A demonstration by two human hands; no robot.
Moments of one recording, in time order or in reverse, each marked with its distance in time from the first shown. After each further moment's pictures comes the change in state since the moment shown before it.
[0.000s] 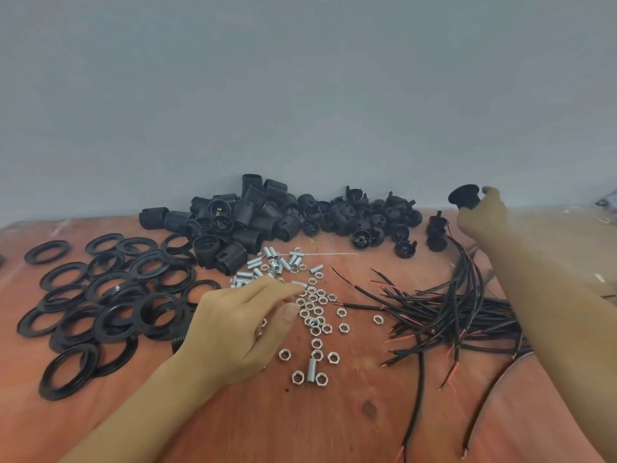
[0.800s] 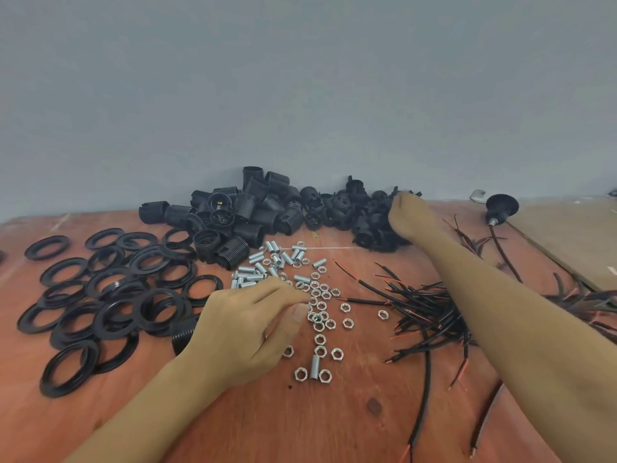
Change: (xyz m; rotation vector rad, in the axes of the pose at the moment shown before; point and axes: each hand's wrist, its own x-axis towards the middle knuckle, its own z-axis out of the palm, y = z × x) left_hand -0.002 0.000 0.006 -0.007 -0.052 0.002; right_hand -0.036 -0.045 0.088 -0.237 -0.197 -0.340
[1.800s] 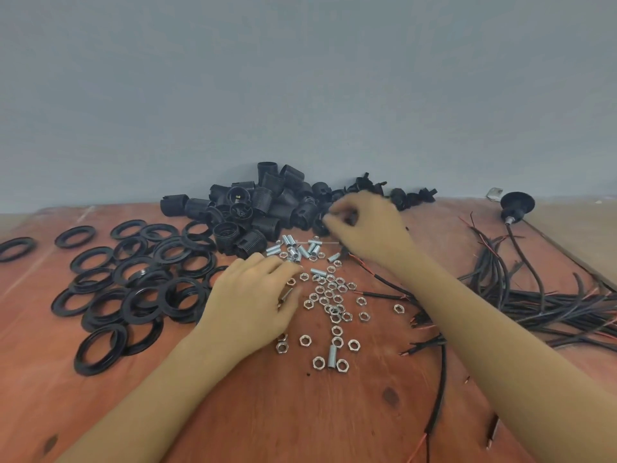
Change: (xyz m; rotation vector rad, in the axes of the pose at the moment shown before) left_hand -0.001 -0.017 -0.004 0.397 -0.226 -0.179; right_hand -0.104 -0.103 -0.014 0.139 -0.042 -0.406
